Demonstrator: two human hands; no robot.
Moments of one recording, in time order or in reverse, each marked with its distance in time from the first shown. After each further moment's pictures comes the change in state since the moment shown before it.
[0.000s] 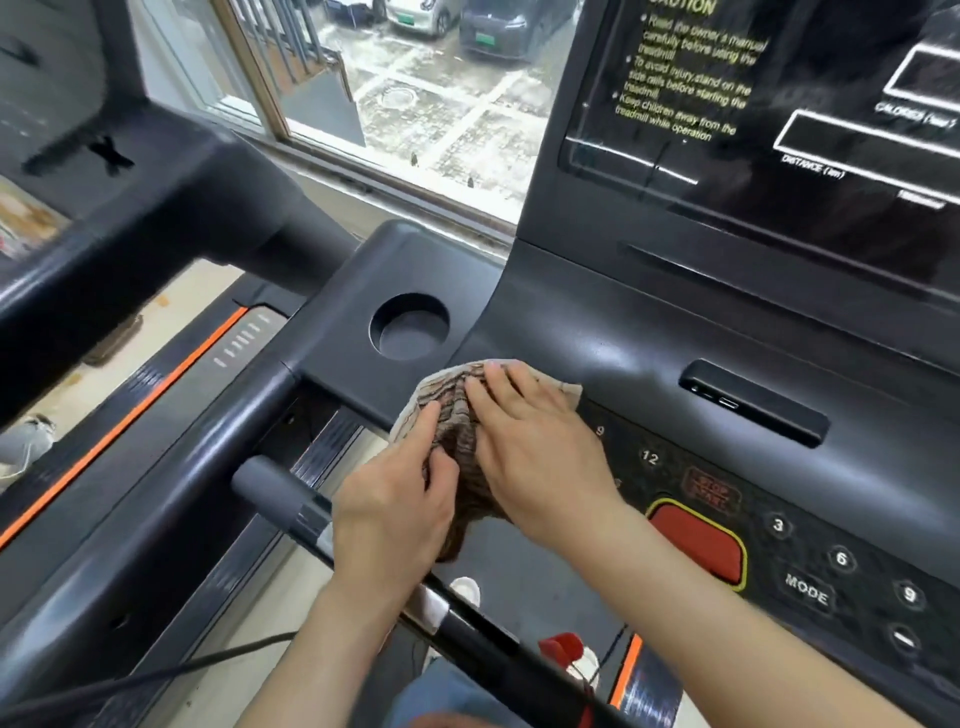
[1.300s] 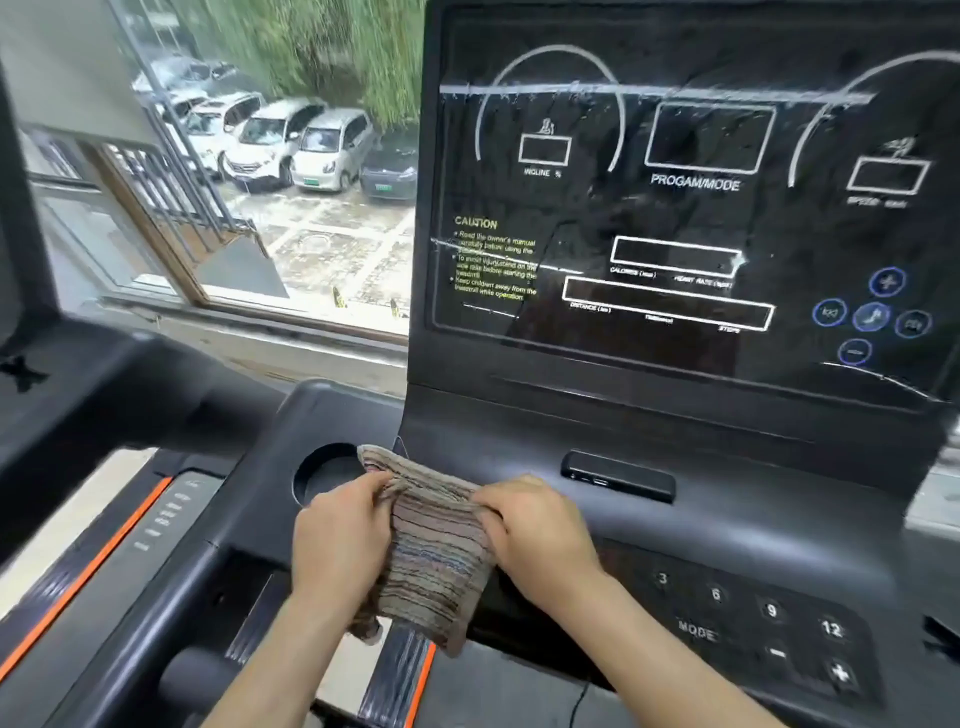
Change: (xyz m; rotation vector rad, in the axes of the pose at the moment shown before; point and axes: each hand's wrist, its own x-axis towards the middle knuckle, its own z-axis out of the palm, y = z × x) left_hand 0.083 0.028 0.002 0.099 -0.038 0.195; right_hand -0.013 0.052 -0.035 0.192 0.118 0.243
